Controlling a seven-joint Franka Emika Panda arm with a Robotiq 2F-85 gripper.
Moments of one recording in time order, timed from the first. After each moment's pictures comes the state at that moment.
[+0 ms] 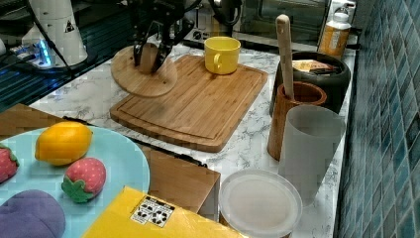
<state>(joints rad) -0.06 0.06 -0.19 -2.22 -0.26 0.47 0.36</state>
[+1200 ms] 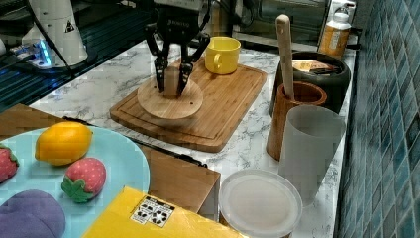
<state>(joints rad) -0.05 0.12 -0.20 -2.31 -0.33 0.83 0.42</state>
